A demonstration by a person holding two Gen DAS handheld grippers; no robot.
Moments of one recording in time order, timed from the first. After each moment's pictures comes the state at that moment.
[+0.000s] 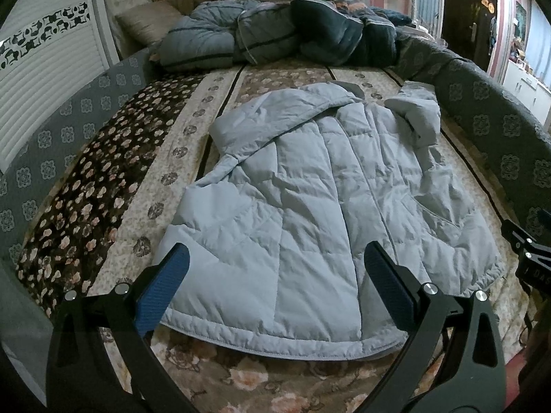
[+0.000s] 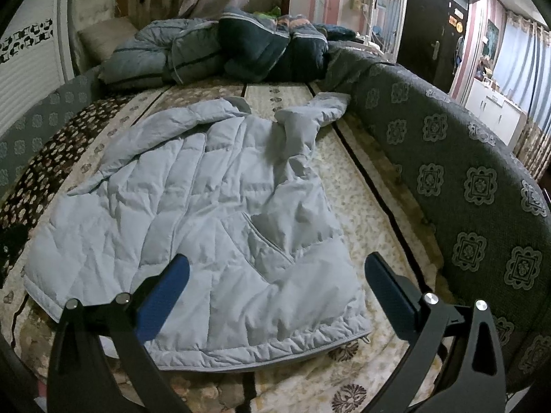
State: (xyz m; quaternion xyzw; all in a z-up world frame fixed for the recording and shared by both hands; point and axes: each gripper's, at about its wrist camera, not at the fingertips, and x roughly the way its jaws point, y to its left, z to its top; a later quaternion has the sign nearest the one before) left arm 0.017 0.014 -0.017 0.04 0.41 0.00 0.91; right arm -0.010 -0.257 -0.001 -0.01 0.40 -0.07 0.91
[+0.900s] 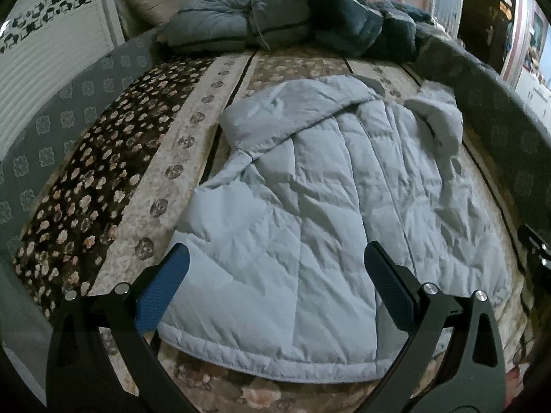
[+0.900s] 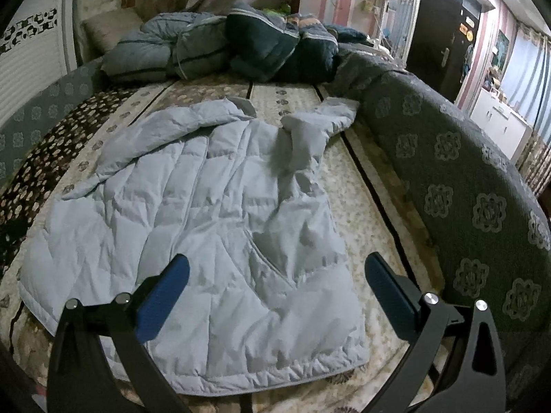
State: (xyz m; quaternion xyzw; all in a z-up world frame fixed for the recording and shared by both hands) left arm 0.068 0.042 -0.026 0.01 0.44 0.02 0.90; right arm 0.032 -0.252 0.008 -0.03 0.41 -0.06 0.91
